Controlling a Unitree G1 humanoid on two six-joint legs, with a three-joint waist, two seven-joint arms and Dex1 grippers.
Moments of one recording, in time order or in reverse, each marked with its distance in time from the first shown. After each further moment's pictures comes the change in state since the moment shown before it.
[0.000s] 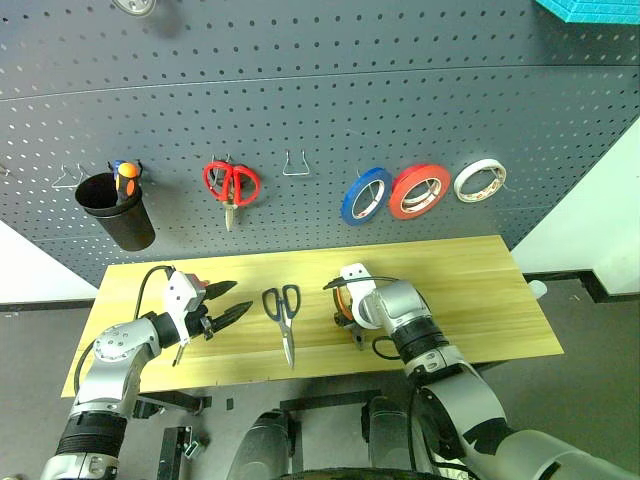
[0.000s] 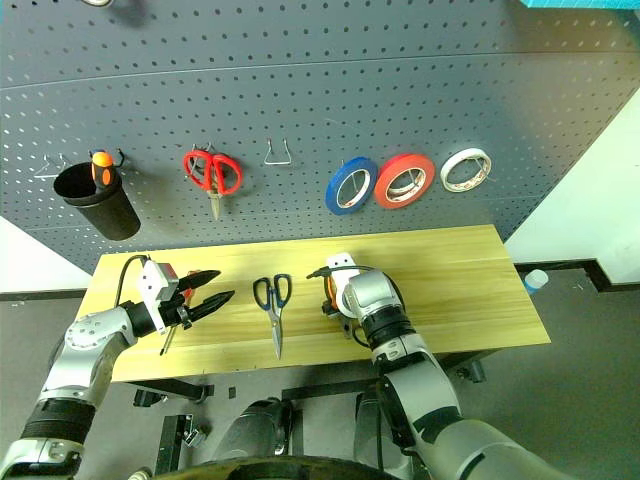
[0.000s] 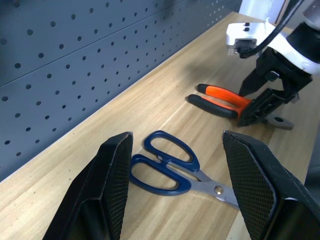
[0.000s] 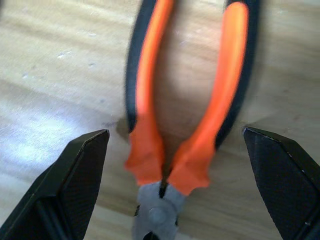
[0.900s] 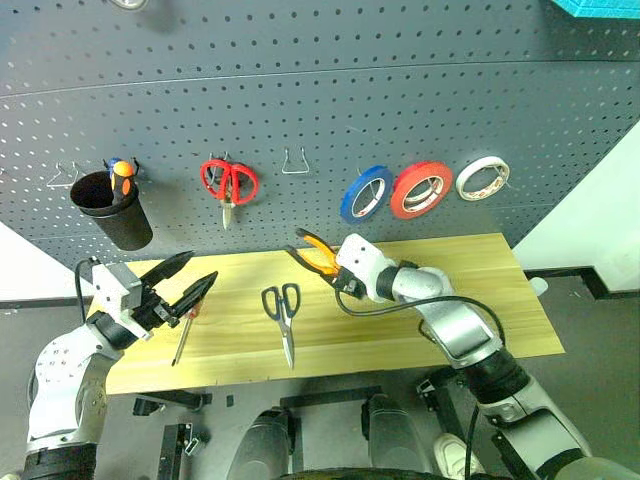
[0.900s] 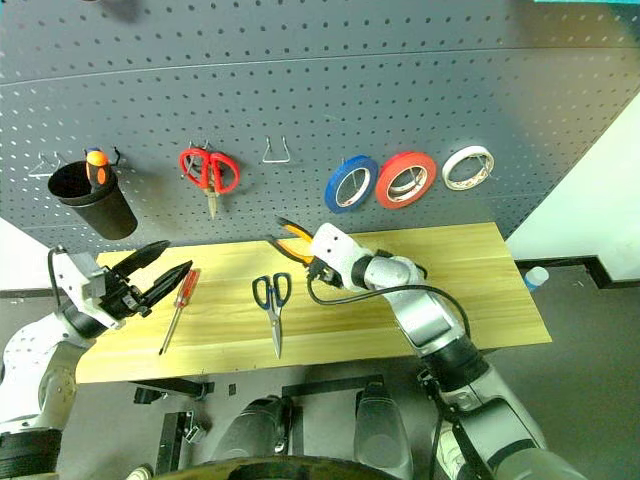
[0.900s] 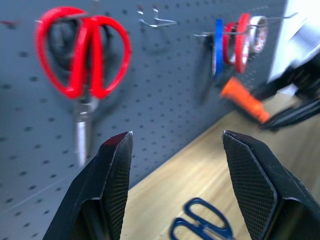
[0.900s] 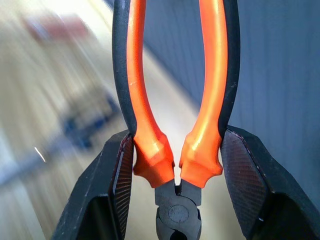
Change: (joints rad) left arm 0.161 -0.031 0.266 -0.310 -0.212 -0.021 0.060; right arm 0.227 -0.416 0.285 -0.761 0.065 -0.739 0.519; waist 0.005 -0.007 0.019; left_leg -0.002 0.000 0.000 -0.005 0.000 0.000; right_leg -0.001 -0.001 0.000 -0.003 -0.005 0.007
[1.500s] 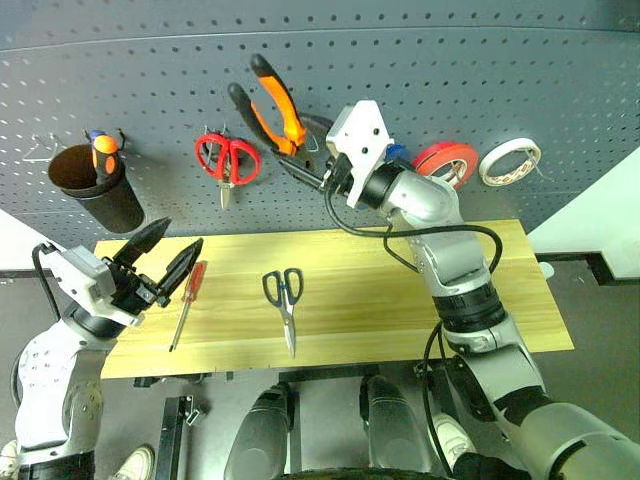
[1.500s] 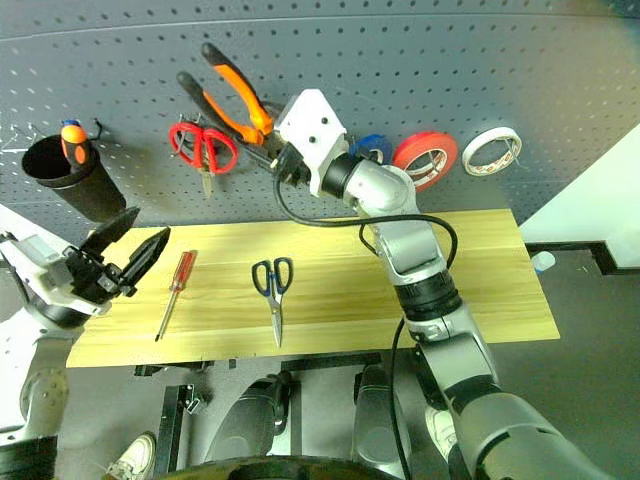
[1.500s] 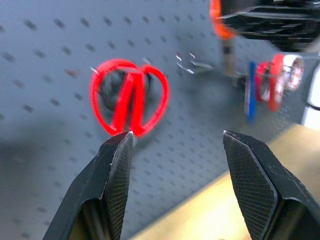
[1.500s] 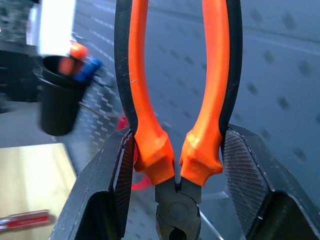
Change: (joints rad) left arm 0.045 -0.028 0.049 -0.247 -0.064 0.048 0.143; right arm -0.412 0.188 -0.198 0.224 0.119 -0.194 -0.088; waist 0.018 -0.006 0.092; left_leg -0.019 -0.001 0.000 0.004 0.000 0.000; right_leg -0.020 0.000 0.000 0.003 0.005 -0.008
